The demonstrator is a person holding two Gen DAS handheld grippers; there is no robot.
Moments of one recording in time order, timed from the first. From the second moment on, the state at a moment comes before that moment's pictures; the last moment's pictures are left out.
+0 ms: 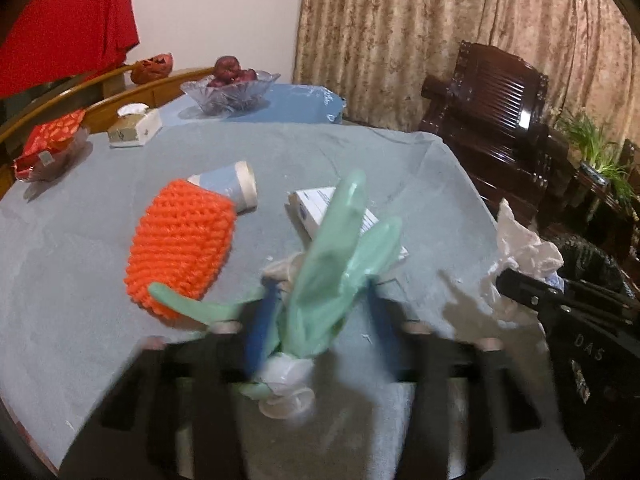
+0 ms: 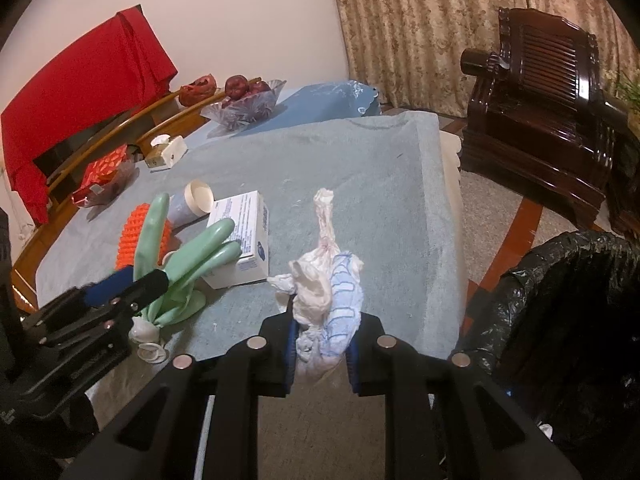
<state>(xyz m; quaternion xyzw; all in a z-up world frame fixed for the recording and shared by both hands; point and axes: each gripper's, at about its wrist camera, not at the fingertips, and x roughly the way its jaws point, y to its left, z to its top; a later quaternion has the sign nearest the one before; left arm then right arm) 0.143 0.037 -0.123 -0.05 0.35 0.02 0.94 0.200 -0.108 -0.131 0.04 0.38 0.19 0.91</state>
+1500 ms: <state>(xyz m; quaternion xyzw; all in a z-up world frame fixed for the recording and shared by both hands) 0.095 -0.125 -0.042 -0.03 0.28 -0.20 0.94 0.093 -0.256 -0.036 0.08 0.28 0.08 0.95</state>
